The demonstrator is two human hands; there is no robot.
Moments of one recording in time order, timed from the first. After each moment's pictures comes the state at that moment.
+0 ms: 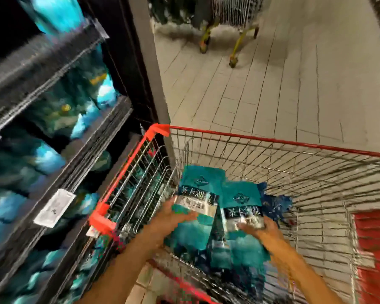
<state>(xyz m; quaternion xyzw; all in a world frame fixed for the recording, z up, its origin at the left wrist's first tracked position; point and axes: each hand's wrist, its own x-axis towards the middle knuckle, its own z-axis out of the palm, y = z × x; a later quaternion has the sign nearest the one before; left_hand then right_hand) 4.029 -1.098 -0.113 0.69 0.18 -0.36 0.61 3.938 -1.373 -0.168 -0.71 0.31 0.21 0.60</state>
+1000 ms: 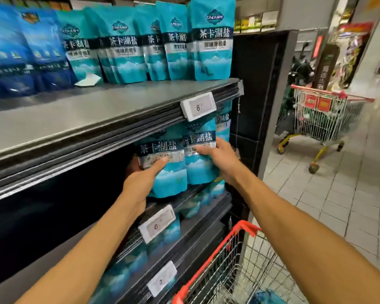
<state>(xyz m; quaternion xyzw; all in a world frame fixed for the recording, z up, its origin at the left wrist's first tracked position) 4.155 -0.849 0.180 0.62 0.26 0.15 0.73 4.268 -1.023 0.183 -0.68 -0.15 0.08 0.72</state>
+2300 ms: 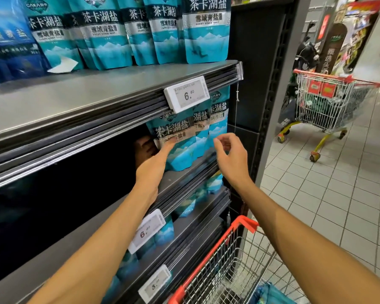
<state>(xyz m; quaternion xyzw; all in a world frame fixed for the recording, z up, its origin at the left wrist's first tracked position) 4.210 -0.889 0.177 0.62 0.26 0.21 0.71 4.300 -1.047 0.133 -0.77 -0.13 -0.19 0.59</state>
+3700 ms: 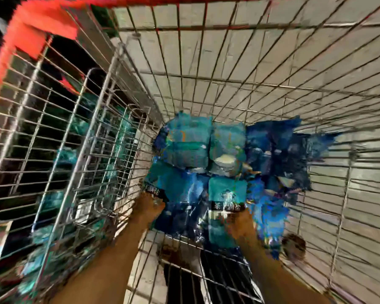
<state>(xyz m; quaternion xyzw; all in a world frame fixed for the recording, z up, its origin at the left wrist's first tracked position) 4.070 -1.089 -0.474 0.88 0.20 -0.40 0.19 3.944 -1.338 -0.483 -0.70 0.49 0.34 0.41</state>
